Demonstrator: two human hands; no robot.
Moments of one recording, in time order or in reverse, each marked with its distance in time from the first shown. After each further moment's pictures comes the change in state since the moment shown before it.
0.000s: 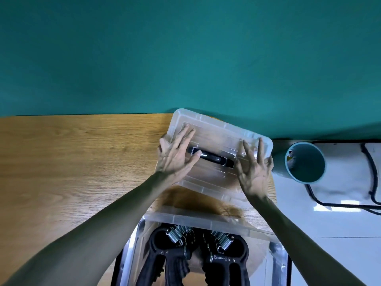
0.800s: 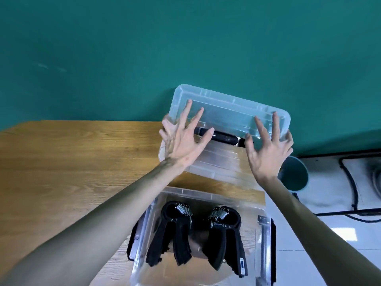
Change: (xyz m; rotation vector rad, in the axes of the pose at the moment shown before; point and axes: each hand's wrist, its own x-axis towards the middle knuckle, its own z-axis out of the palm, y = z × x) left_hand -0.042 0.068 -0.096 -0.055 0.338 -0.057; right_hand -0.019 -0.071 -0.124 -0.054 0.488 -0.048
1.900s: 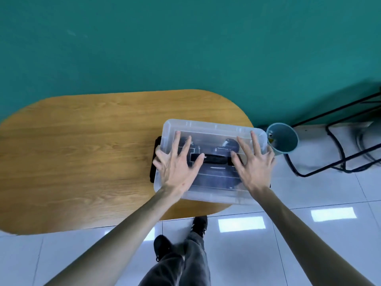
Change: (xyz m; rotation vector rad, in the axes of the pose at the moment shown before) left_hand -0.272 -0.027 -0.028 0.126 -0.140 -0.099; right_hand -0.242 0.021 -0.085 -0.126 -0.205 -0.047
